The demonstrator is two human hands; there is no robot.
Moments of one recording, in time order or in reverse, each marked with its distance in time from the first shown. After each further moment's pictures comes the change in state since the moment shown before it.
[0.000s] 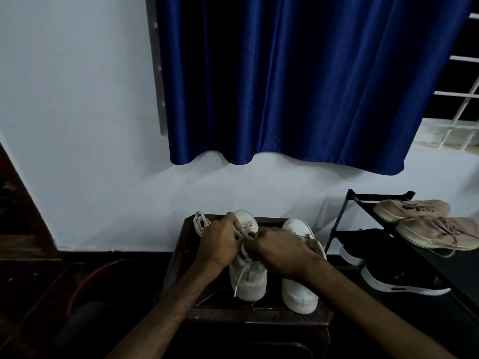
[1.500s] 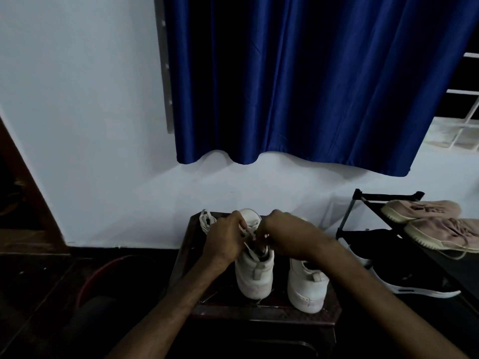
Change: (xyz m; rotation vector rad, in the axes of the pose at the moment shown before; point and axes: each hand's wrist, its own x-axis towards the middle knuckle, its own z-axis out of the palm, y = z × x) left_hand -0.001 0.000 -0.005 -0.004 -0.047 -0.021; right_hand 0.012 0.017 -0.024 0.246 -0.017 0.052
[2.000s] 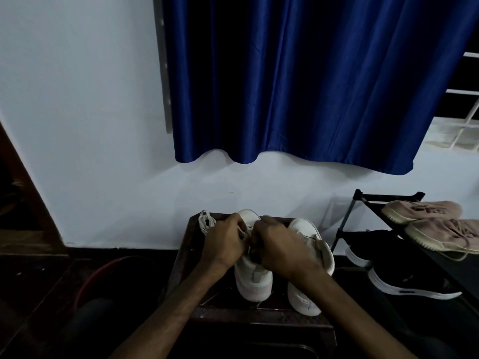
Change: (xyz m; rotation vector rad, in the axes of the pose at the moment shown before) left_hand -0.005 0.003 0.002 0.011 0.059 -0.008; right_hand 0.000 -0.015 0.043 0.165 0.261 0.198
